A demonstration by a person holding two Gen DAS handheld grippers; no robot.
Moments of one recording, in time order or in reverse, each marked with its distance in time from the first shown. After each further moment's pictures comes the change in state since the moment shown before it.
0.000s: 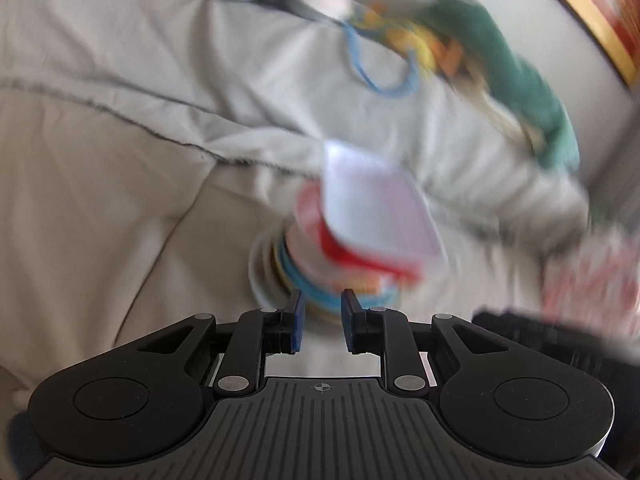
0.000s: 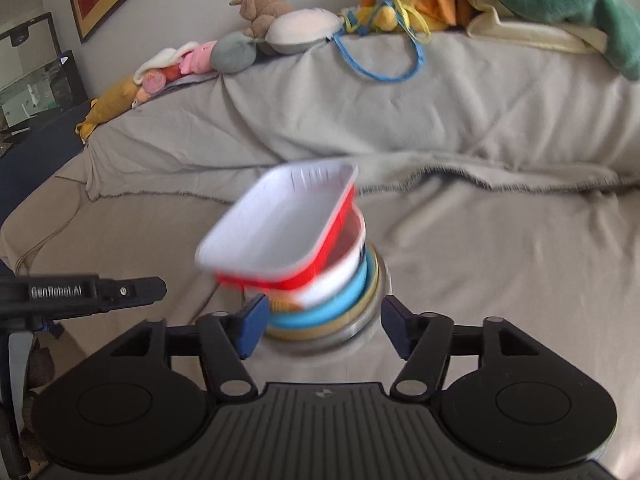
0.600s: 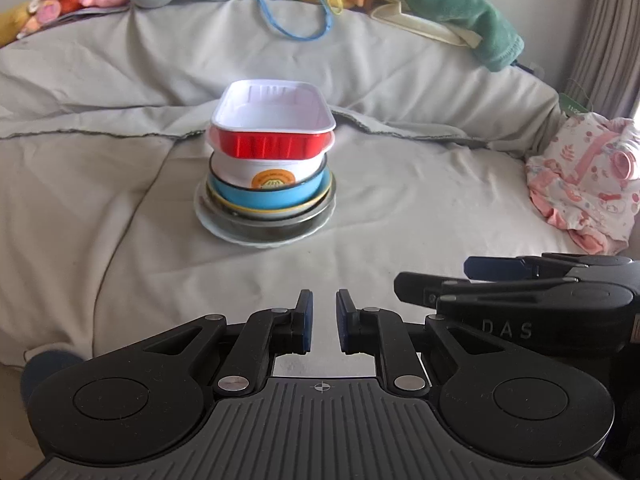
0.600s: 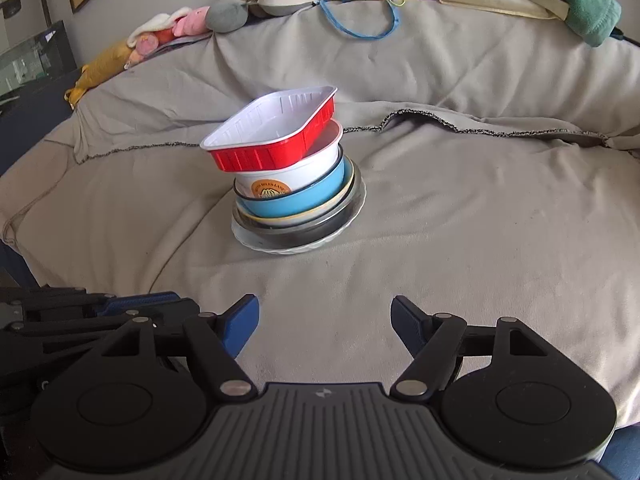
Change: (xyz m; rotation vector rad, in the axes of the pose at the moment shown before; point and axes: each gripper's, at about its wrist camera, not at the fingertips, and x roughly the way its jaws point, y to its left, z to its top) left arm -0.021 -0.076 -0.076 0.206 0.050 0.031; right arm -0.040 0.007 -0.077 -0.033 0.058 -0.079
